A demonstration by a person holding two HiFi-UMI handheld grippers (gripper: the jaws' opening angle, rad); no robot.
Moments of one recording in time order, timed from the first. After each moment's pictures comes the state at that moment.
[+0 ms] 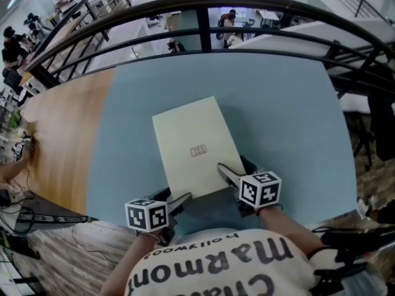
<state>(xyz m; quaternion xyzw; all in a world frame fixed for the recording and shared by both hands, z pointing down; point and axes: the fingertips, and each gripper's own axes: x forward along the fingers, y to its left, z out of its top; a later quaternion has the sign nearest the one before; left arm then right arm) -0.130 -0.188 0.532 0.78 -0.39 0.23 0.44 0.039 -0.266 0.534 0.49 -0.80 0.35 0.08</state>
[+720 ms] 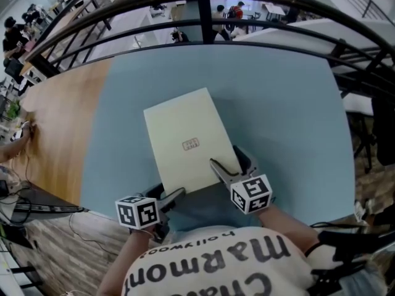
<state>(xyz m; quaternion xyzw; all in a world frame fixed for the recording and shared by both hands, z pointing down) -0.126 -0.186 0.533 0.77 -0.41 0.18 0.46 0.033 -0.275 0.511 0.47 -0.86 0.18 0.06</state>
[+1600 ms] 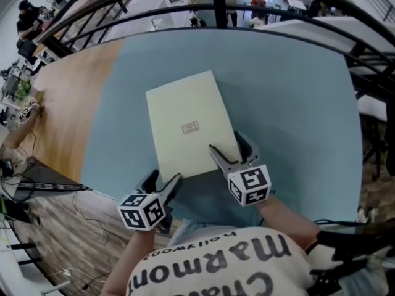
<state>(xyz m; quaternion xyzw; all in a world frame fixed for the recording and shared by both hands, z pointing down) -0.133 -0.181 0.524 0.74 -0.55 0.17 0.36 0.030 -0.279 0.512 0.45 -0.88 0.16 0.06</state>
